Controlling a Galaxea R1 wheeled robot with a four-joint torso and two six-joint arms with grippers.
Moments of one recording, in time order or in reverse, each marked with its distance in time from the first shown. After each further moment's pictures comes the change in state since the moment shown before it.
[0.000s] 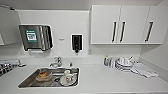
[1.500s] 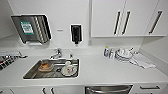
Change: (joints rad) left arm 0.094 0.274 -0.367 -0.088 0.061 0.049; right arm -0.040 0.226 -0.138 -0.003 0.026 -0.131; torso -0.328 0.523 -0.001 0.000
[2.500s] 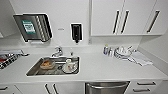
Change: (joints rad) left arm 0.002 -0.021 0.032 -0.001 0.002 0.001; right arm -0.159 0.109 -0.059 -0.023 -0.016 -0.112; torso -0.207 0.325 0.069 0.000
